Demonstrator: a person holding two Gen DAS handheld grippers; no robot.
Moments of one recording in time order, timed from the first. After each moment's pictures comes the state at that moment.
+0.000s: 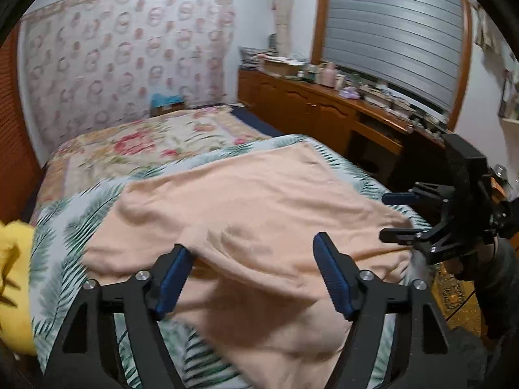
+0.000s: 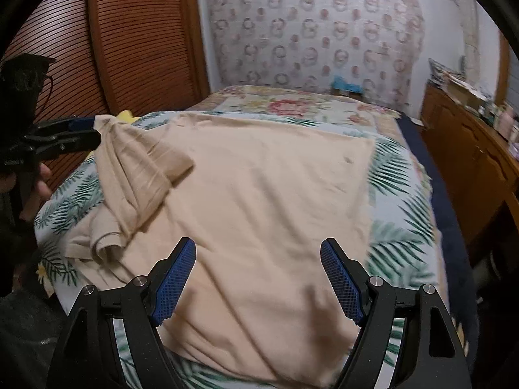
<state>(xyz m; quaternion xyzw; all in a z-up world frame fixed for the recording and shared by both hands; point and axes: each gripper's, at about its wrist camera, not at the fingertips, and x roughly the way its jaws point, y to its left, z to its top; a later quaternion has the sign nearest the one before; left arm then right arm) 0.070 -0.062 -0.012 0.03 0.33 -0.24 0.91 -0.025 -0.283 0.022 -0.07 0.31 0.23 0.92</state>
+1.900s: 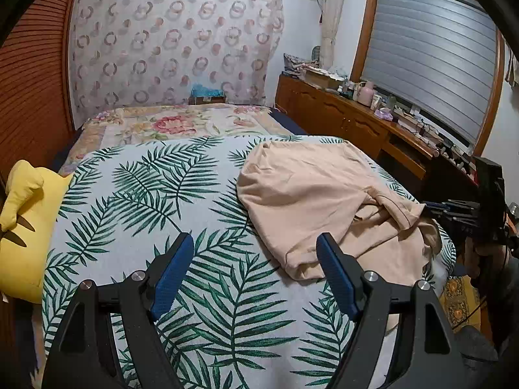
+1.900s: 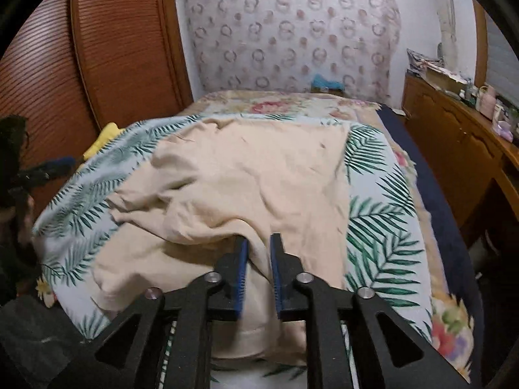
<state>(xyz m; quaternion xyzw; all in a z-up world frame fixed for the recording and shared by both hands) 0.047 0.006 -0.044 -0.03 0.32 -0.18 0.93 -0.019 -0.329 0.004 -0.03 0.30 0.18 0.94</state>
